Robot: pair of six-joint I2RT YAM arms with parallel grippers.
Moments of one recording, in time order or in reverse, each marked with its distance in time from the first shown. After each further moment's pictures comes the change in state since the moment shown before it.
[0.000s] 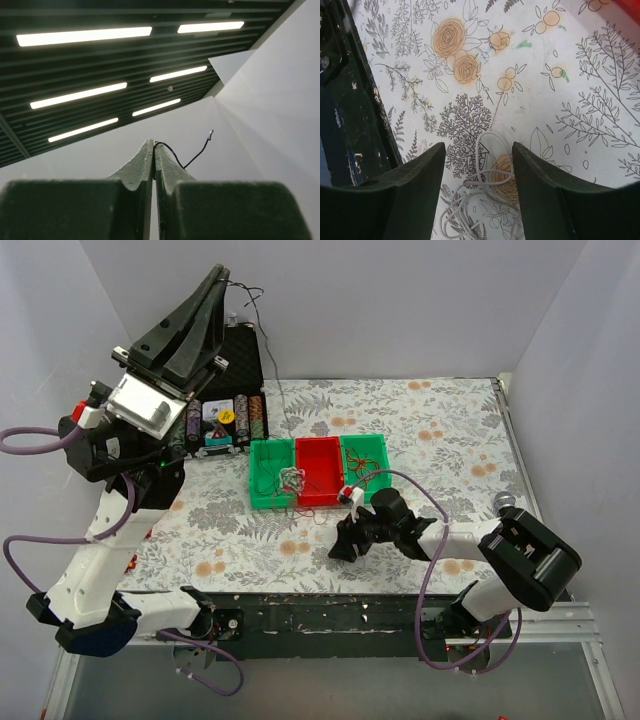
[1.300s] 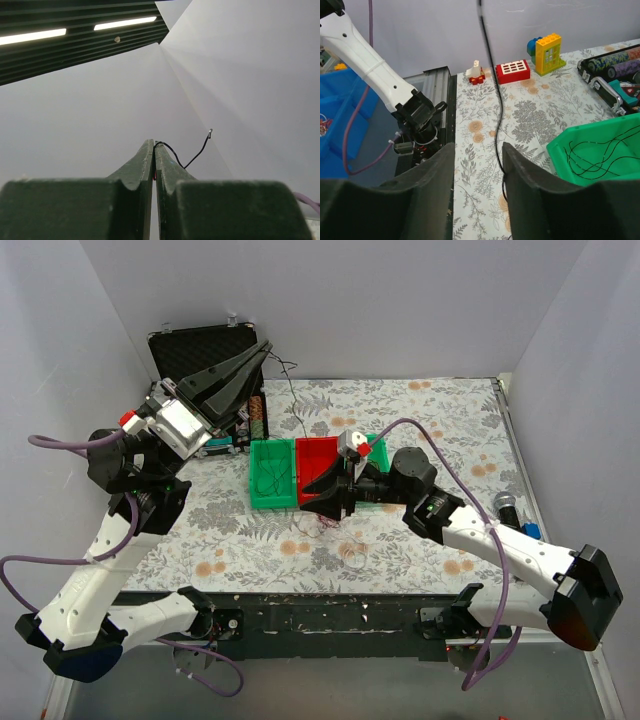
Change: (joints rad) left arm 0.000 -0.155 -0.281 -0.129 0.070 -0.077; right arm 0.061 -0.280 0.385 -0.005 -0.154 -0.018
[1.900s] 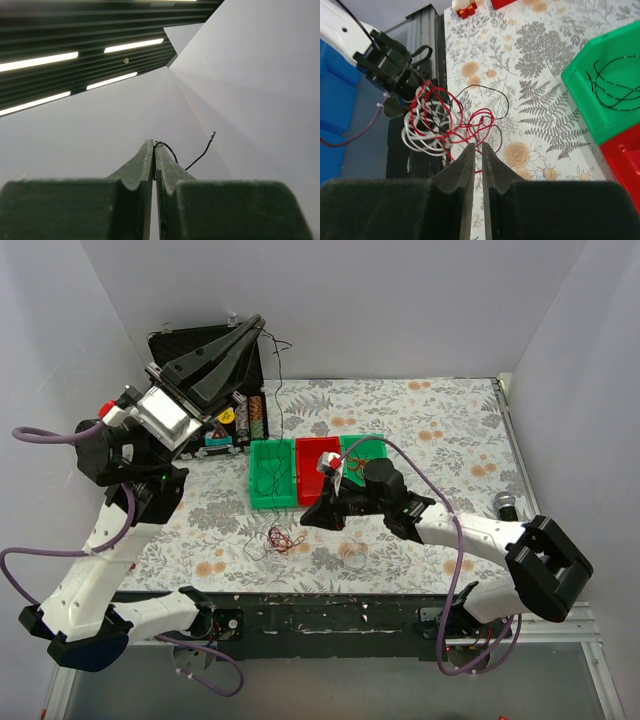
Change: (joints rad) left arm 0.000 0.064 0.115 0.027 0.015 -0.010; right arm 0.000 0.191 -0.090 0.009 -0.006 0.013
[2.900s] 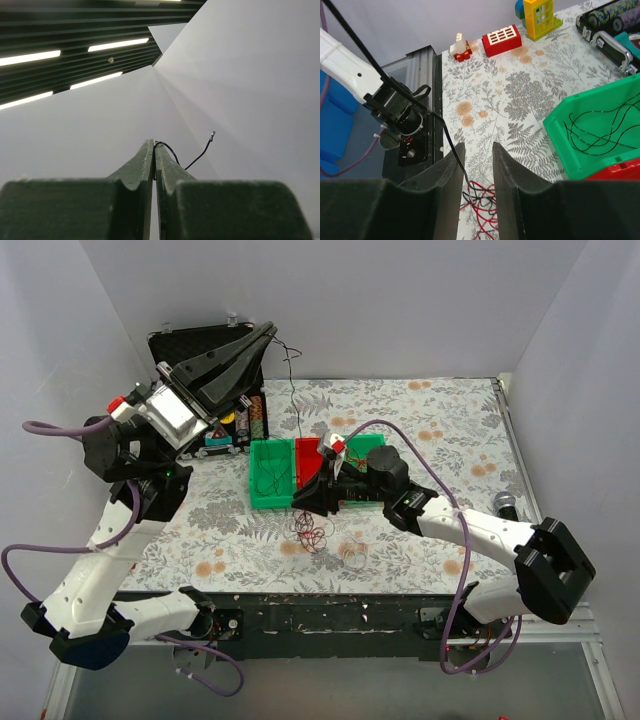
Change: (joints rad) left arm 0.000 0.014 0.009 0.008 0.050 -0.038; right arm 0.000 -0.002 0.101 0.028 0.042 0.013
